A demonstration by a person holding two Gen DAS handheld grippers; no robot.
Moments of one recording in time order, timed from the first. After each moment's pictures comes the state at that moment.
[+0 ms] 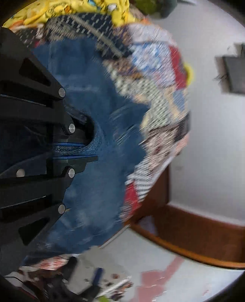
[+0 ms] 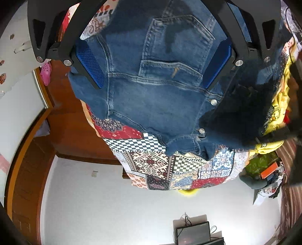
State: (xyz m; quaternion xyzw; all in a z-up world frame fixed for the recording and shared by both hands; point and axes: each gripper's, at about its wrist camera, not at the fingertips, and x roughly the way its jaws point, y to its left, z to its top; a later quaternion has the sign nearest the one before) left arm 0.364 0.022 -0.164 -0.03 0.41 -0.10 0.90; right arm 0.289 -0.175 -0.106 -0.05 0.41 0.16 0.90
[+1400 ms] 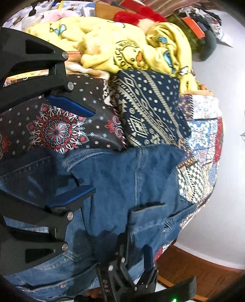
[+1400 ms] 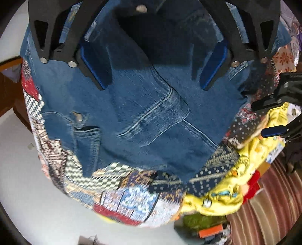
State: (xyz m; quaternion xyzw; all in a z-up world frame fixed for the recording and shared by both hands) left arm 0.236 0.204 -0.226 -0.07 0.47 0.05 0.88; right arm 0.308 0.062 -0.170 -0.23 0.47 0.35 0.78
